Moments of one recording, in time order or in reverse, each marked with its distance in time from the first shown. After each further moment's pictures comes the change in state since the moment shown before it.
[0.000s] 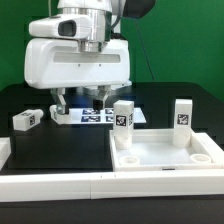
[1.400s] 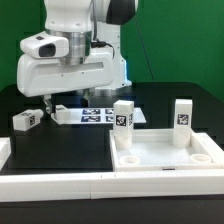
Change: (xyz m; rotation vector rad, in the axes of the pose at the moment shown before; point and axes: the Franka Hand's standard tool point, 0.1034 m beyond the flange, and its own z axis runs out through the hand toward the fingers) arm -0.108 -0.059 0.023 0.121 -0.157 0.166
